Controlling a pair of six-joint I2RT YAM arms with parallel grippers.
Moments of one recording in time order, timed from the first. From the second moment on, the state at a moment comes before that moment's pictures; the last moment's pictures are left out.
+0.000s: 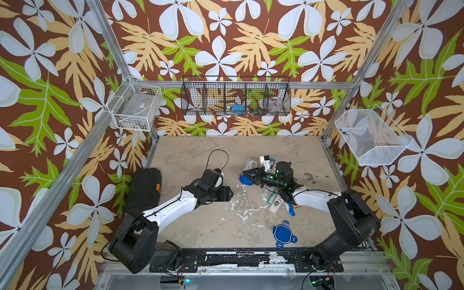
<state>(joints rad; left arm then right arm) -0.55 1.36 0.79 -0.32 0.24 -0.55 0.47 1.60 0.81 0.57 -0.61 1.16</state>
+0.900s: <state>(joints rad) -0.54 1.23 0.67 -0.26 0.26 -0.61 0.47 1.84 1.20 -0.14 -0.44 0.37</state>
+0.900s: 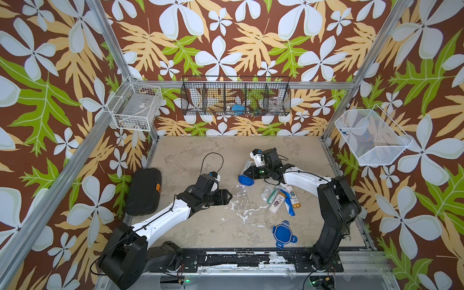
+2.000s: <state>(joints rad) -0.54 1.07 0.69 -0.26 0.17 -0.57 0.56 1.78 0.75 0.92 -0.78 1.46</state>
